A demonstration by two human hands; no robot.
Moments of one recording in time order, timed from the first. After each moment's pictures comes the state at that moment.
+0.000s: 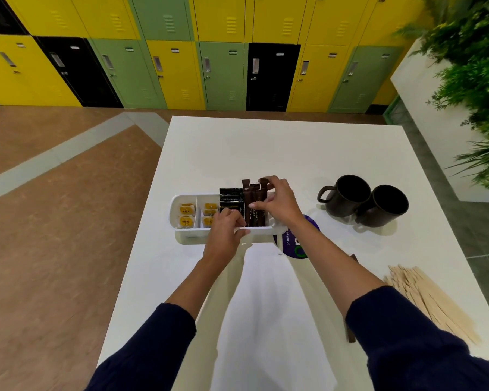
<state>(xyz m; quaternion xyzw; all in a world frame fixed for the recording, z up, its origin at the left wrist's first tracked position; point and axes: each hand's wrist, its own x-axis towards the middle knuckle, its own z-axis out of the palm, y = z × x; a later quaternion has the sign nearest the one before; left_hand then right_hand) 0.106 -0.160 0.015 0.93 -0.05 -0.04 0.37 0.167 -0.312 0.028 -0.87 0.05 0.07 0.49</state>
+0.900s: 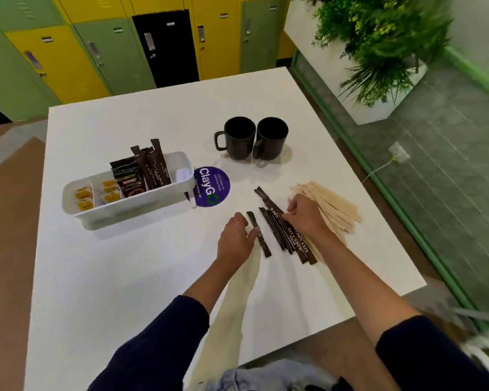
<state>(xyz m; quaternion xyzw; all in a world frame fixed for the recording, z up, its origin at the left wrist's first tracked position) -0.032 -0.328 -0.013 0.91 -0.12 -0.19 0.35 -0.052 -0.501 0.005 -0.88 0.31 0.07 0.35</state>
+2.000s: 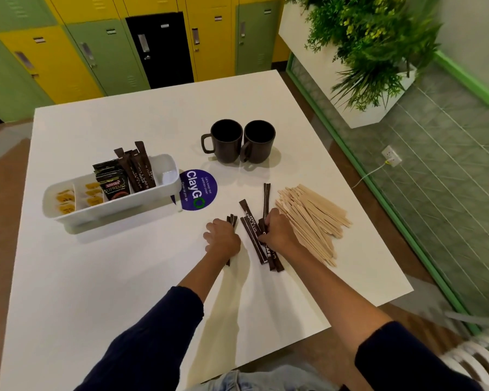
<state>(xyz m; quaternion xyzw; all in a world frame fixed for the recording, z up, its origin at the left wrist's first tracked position) -0.016 -0.361 -0.013 0.92 0.04 -0.32 0.21 -0.062 -0.473 -0.003 -0.88 0.29 0.14 0.34</state>
